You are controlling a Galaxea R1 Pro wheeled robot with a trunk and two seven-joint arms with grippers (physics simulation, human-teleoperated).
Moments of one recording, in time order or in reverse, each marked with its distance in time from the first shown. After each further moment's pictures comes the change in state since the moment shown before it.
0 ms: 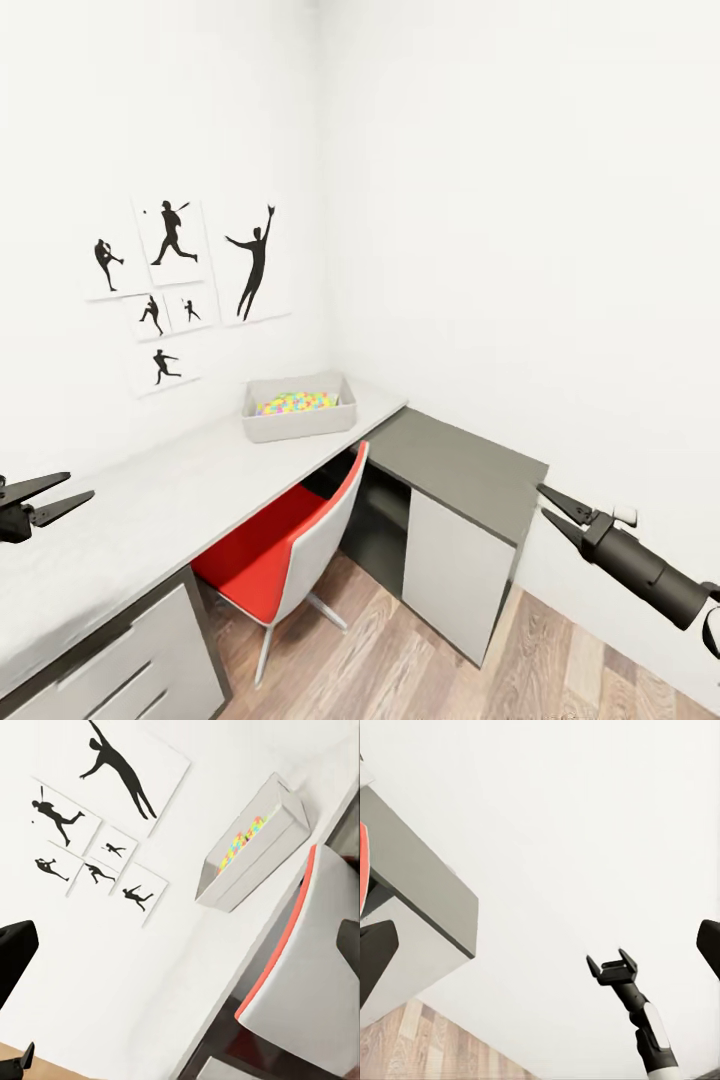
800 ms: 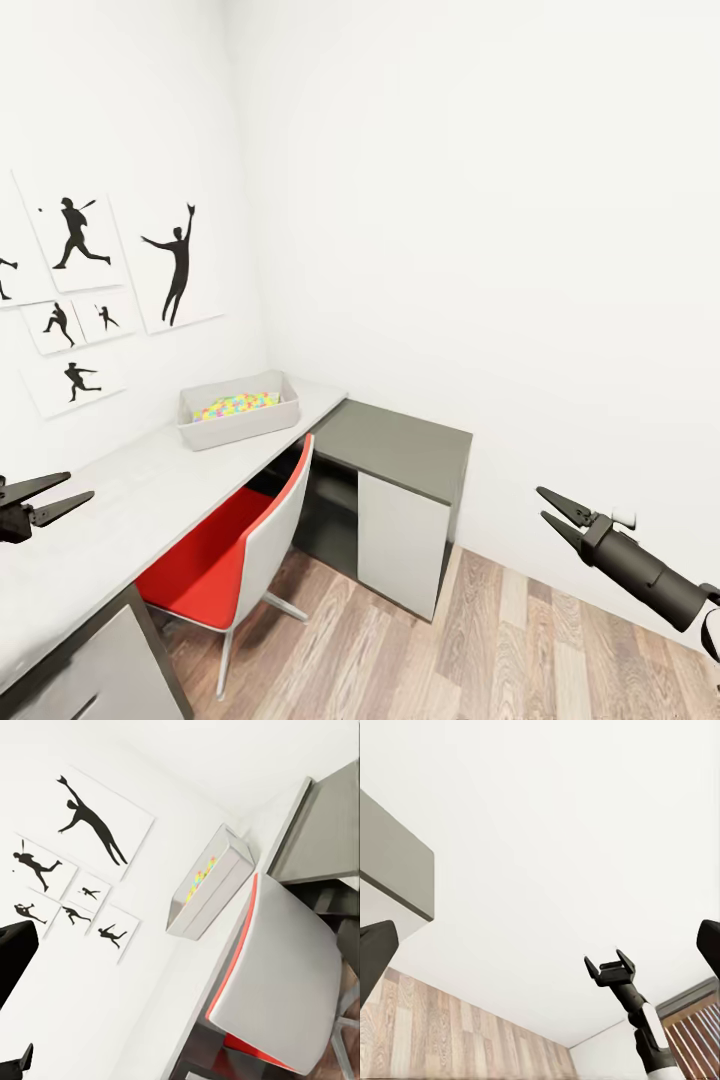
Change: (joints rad) left arm 0.000 0.000 0.000 0.000 0.000 -0.001 0.000; right arm 0.000 0.000 0.000 0.018 0.001 0.000 0.000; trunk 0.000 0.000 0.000
